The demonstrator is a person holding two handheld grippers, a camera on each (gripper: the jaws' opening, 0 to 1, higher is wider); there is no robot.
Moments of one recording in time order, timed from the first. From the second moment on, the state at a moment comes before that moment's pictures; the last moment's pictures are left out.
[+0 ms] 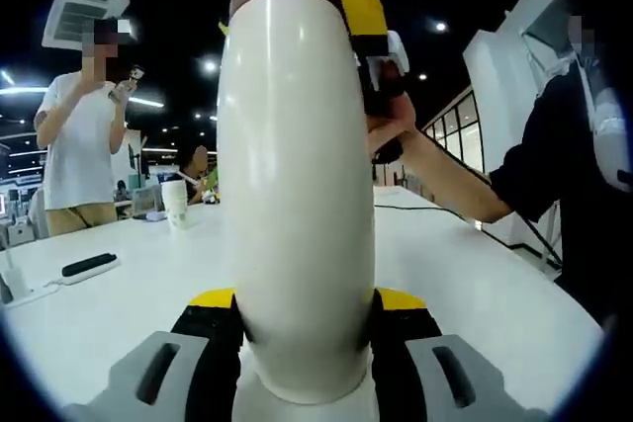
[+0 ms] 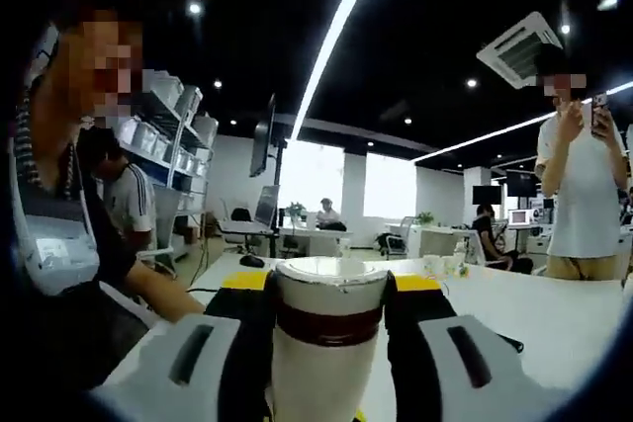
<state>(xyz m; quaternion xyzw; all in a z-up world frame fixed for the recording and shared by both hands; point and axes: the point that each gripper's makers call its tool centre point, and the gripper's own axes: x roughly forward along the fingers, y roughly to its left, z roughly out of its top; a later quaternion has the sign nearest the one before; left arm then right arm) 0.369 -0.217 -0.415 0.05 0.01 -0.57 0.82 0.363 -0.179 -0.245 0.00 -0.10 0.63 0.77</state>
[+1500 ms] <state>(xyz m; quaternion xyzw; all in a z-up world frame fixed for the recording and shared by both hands) 0.369 -0.217 -0.417 0.06 0.01 -0.57 0.82 0.377 -0.185 -0.244 -0.02 -0.09 0.38 0.92</state>
